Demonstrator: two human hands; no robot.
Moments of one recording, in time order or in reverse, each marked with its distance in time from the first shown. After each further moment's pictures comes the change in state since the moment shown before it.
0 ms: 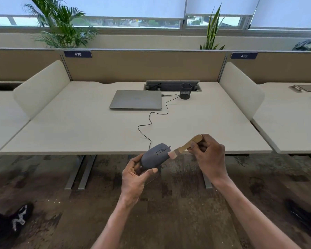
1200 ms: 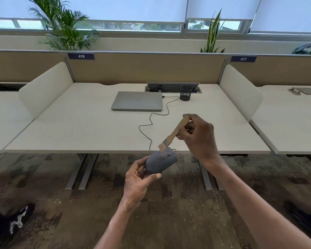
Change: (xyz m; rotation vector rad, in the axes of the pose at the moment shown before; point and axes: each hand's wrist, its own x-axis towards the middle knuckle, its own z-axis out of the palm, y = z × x) left_hand -0.023 0.003 0.002 0.015 -0.087 0.015; right_hand 0.025 -0.063 0.006 -0.065 -0.055 -0.163
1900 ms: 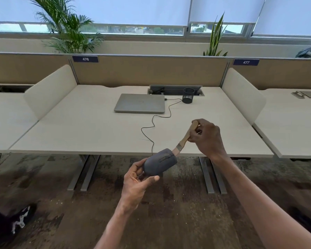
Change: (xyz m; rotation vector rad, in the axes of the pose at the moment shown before) left_hand -0.002 0.004 -0.009 -0.049 0.002 -0.016; right_hand 0.018 0.035 -0.008 -0.089 -0.059 0.147
